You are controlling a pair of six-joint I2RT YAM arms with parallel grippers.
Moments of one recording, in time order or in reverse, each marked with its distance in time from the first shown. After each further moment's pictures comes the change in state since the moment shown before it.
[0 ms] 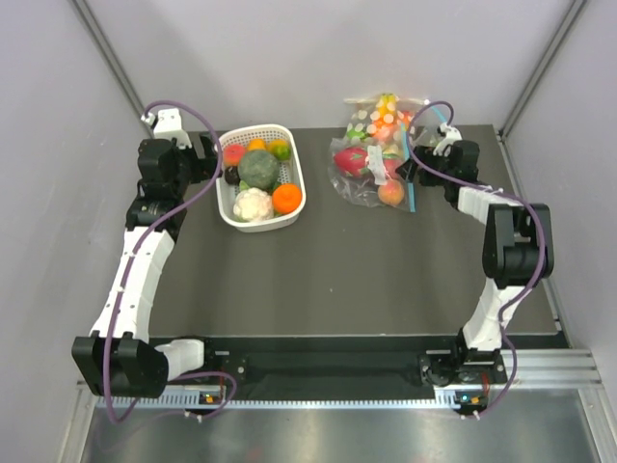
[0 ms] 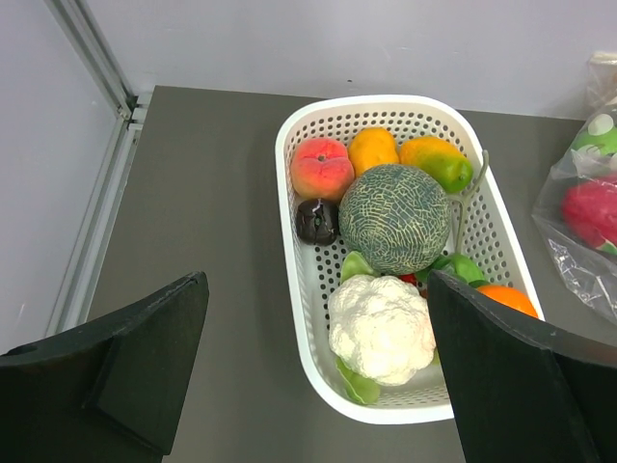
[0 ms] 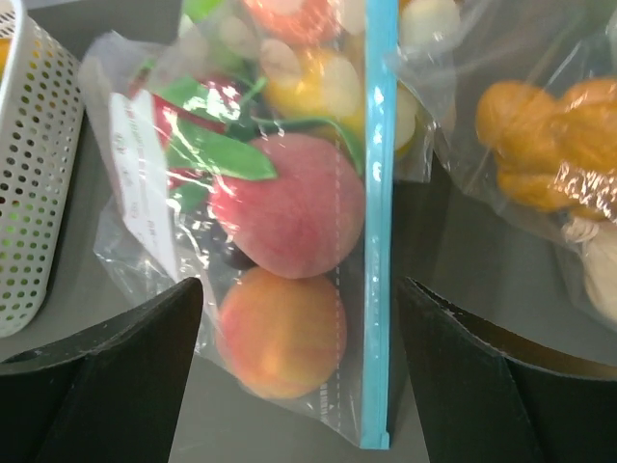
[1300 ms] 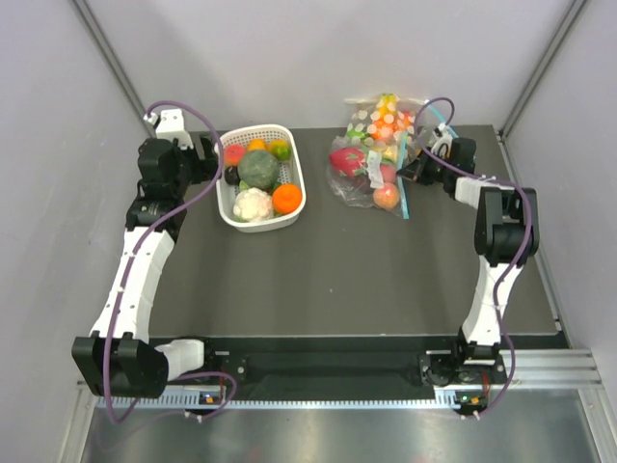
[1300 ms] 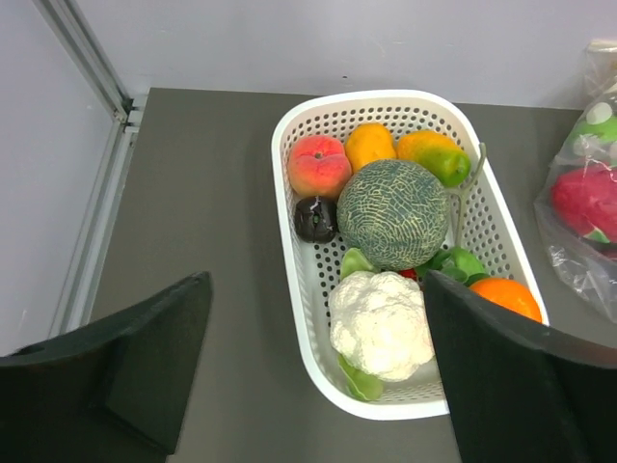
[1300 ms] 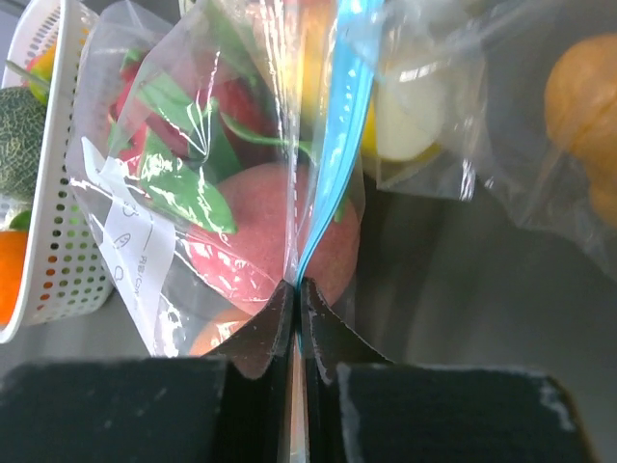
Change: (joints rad) left arm 0.000 0.000 0.000 -0.005 0.015 0.022; right arm -0.047 0.278 0.225 -0.037 -0.269 0.156
